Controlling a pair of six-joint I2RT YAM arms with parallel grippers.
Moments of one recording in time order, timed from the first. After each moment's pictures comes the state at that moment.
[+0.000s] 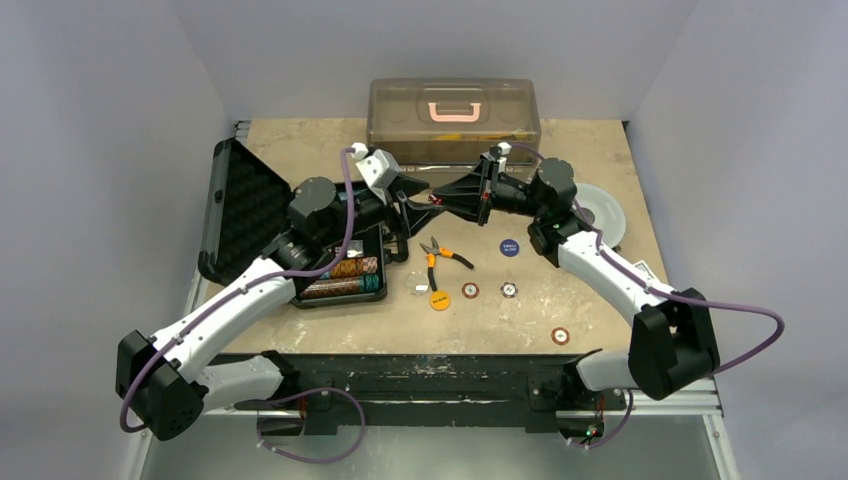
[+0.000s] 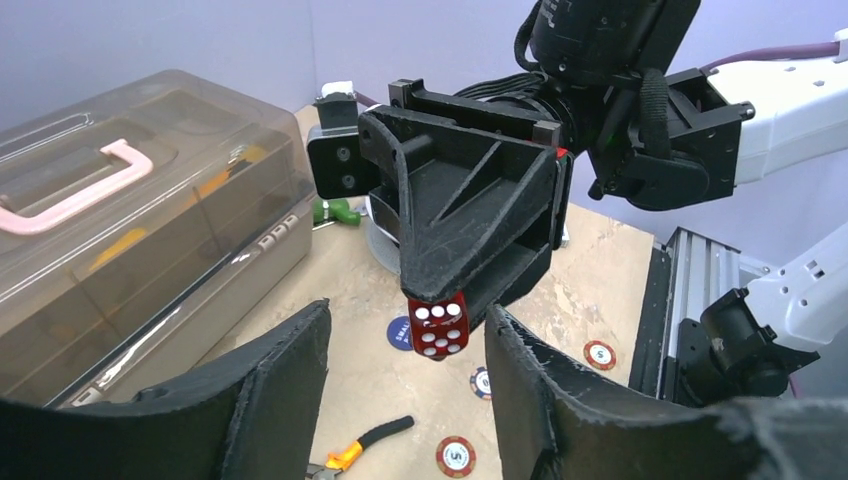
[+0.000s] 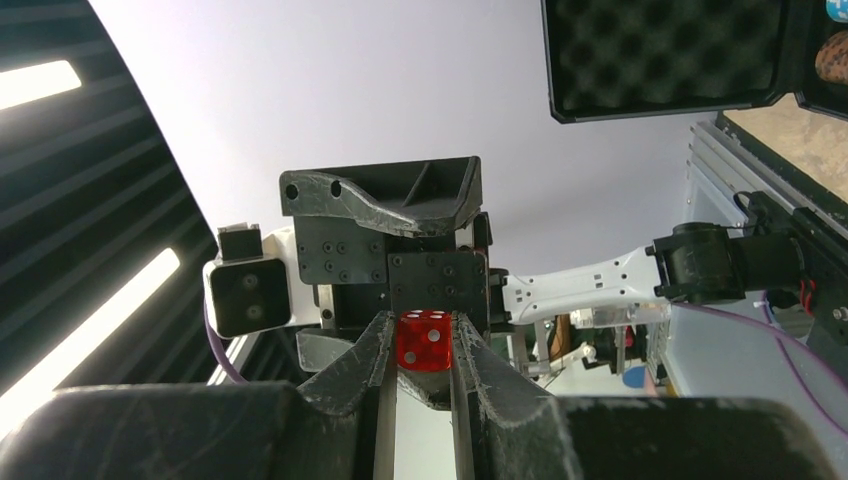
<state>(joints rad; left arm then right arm) -0.66 1.13 0.96 0.26 0.42 -0.13 0.41 1.36 0.93 0.55 -0.93 1.89</state>
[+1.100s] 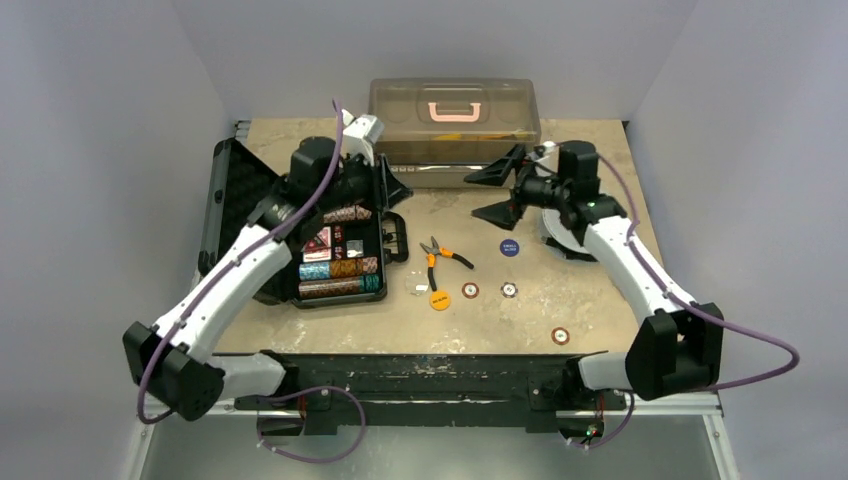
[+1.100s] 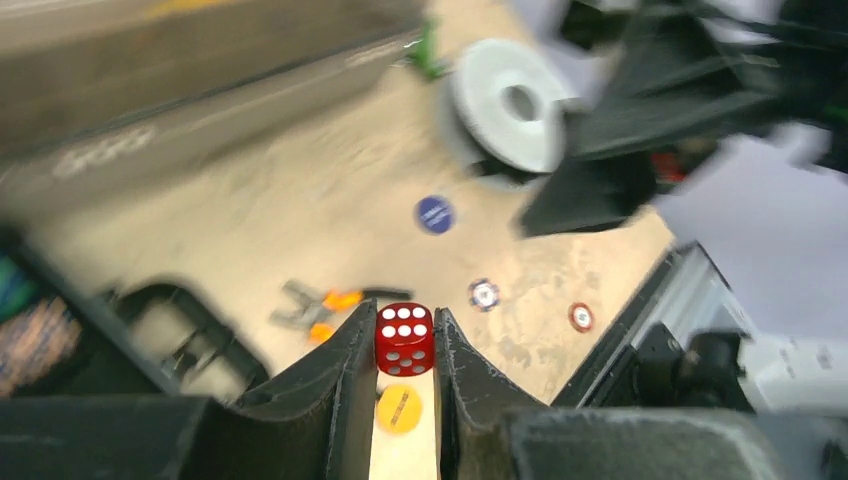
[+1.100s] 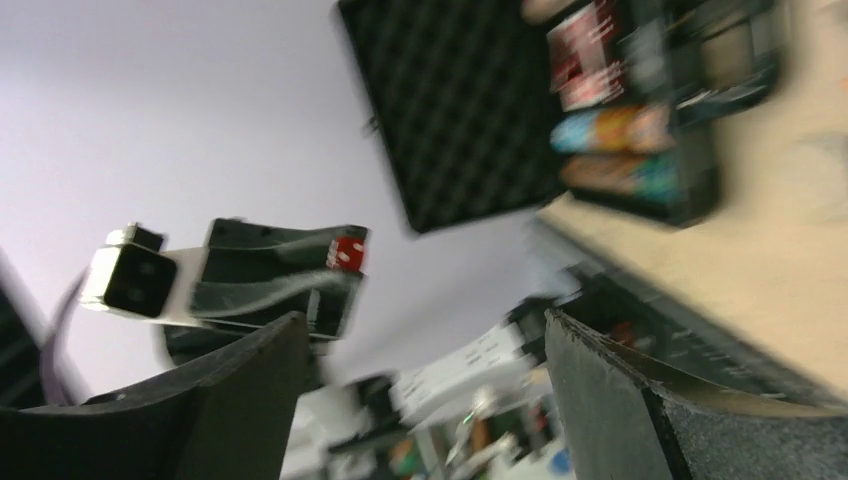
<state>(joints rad) -0.54 1.22 1.17 -0.19 0.39 -0.33 0.27 1.33 1.02 -0.05 -0.87 1.46</state>
